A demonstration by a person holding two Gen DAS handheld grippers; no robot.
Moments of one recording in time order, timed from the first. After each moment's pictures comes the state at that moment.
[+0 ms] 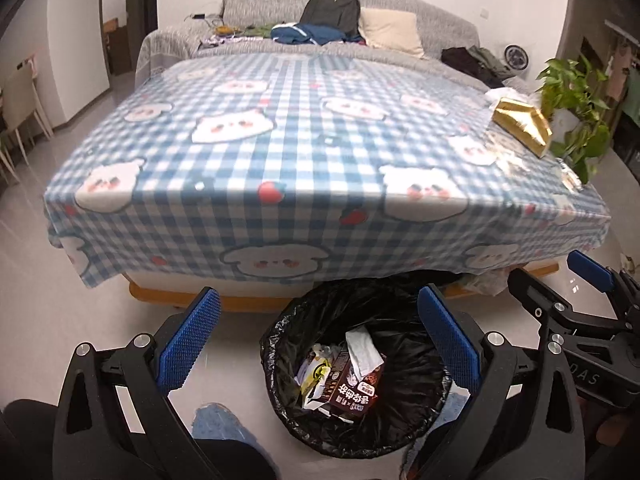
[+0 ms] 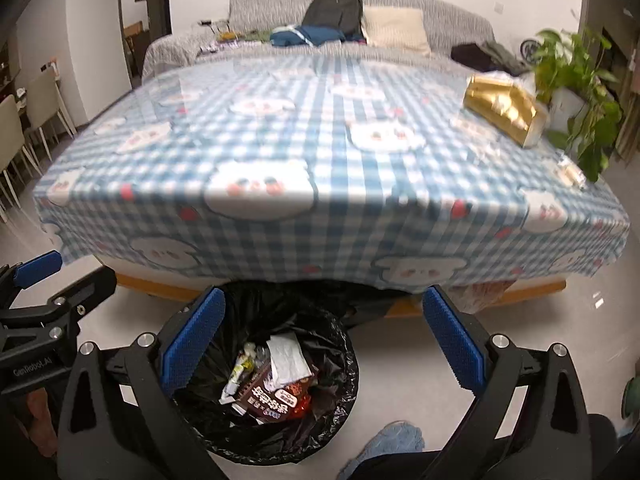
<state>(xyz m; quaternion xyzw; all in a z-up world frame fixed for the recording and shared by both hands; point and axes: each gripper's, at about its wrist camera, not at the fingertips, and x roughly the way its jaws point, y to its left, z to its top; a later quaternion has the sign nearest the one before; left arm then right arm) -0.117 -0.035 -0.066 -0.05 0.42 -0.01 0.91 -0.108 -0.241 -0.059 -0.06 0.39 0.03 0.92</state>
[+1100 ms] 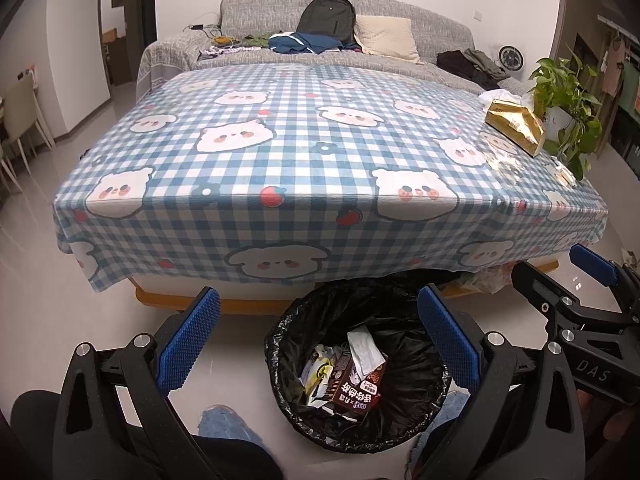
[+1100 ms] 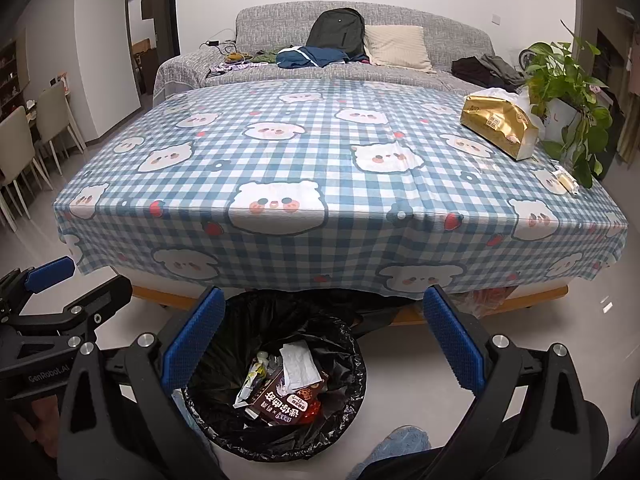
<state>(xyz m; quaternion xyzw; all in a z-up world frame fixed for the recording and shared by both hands) -0.131 -0.039 -0.061 -0.03 0.41 -0.01 0.91 -0.126 -0.243 -0.044 -0.06 0.38 0.04 0.92</state>
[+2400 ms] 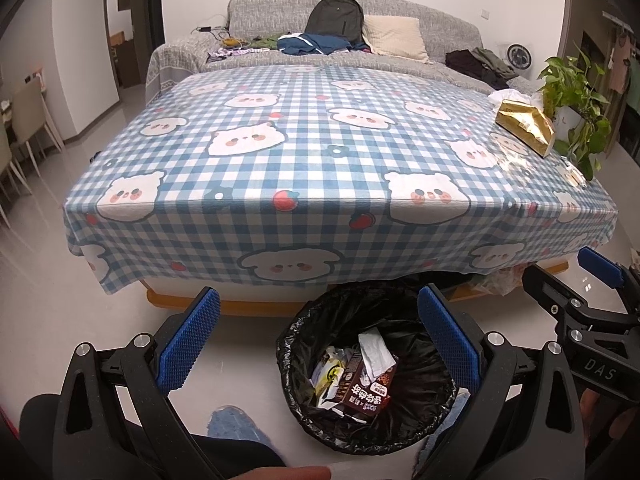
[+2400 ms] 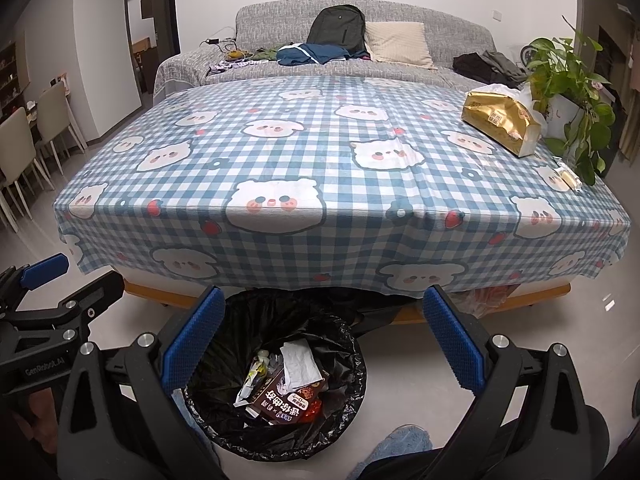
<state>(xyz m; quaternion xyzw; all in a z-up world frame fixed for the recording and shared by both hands) -0.128 -0.037 -0.058 -0.02 0.40 0.02 0.91 -0.122 -0.242 -0.047 -0.05 0.38 0.04 0.92</state>
